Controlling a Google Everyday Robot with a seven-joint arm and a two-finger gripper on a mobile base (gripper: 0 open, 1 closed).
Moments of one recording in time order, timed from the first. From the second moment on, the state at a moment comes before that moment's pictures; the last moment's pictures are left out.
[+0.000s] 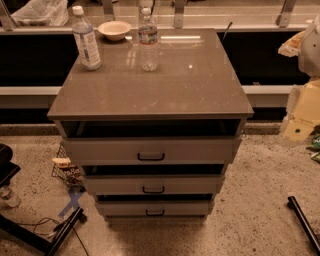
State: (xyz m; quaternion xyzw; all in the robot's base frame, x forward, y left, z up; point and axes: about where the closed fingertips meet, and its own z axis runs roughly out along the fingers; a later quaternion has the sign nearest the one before) arm 0.438 -0.213 0.988 -0.60 0.78 -0.05 0.18
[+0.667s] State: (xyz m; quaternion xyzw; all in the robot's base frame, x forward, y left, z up) arm 0.438 -0.221 0.971 -0.59 0.79 -0.05 0.18
